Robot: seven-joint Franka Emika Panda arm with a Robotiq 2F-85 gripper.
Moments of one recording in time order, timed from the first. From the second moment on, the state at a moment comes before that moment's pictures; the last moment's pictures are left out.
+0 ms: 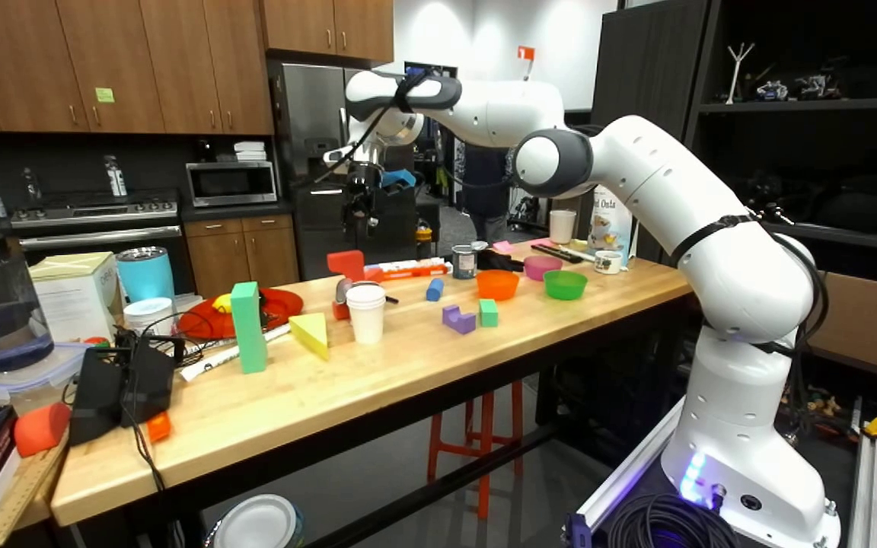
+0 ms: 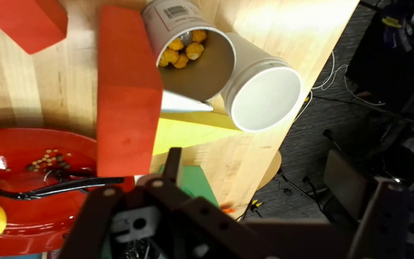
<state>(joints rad) 0.09 0.87 0.13 -0.69 0.34 1.32 -1.30</state>
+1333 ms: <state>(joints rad) 0.16 0.88 0.09 -0.70 0.16 1.50 -1.34</state>
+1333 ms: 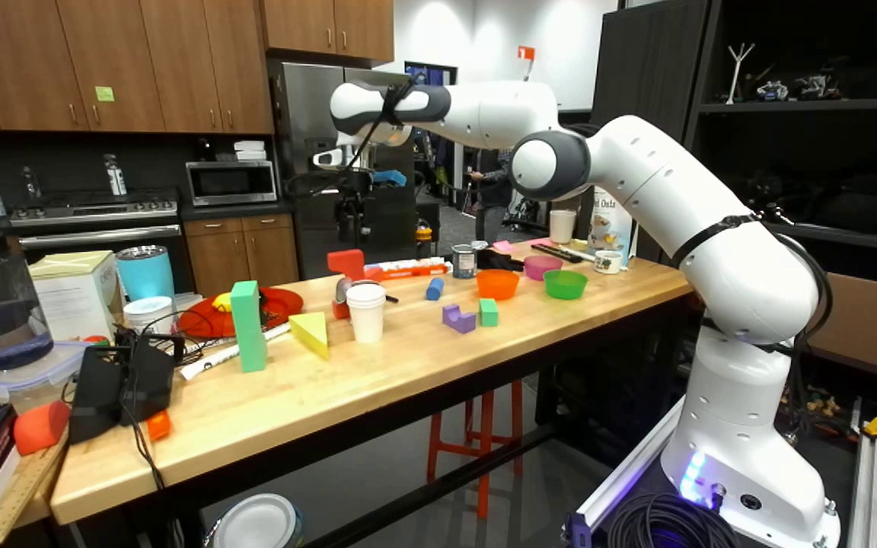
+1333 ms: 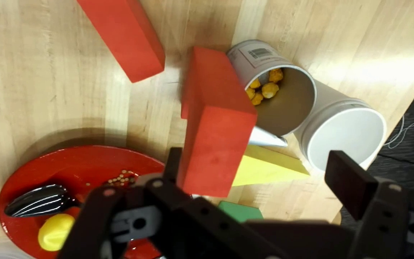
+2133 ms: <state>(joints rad) 0.15 0.94 0.10 -0.70 0.18 1.54 -1.41</state>
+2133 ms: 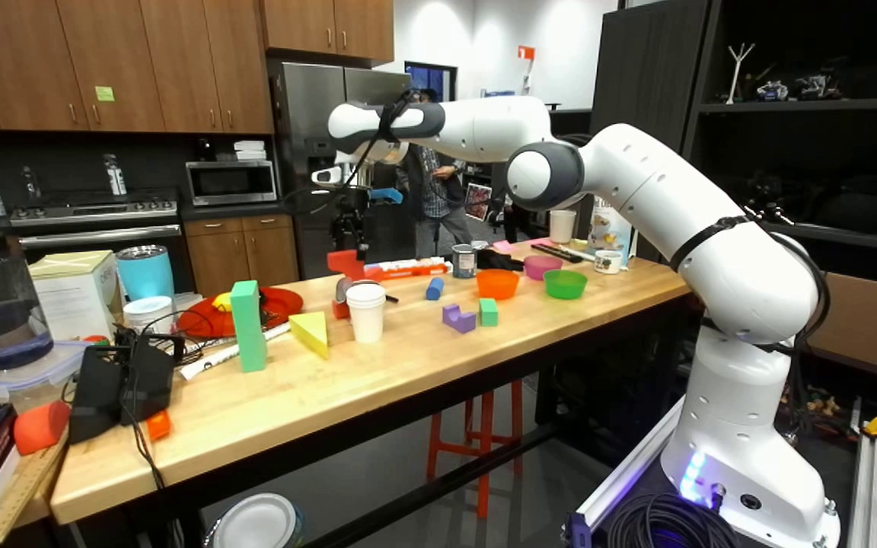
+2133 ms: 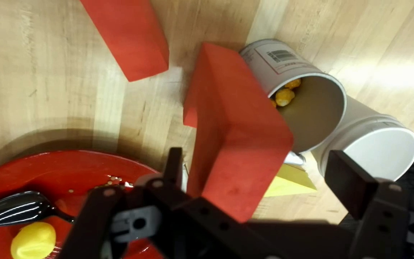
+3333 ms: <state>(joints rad) 0.15 0.93 0.08 -0.69 0.18 1.59 -1.40</state>
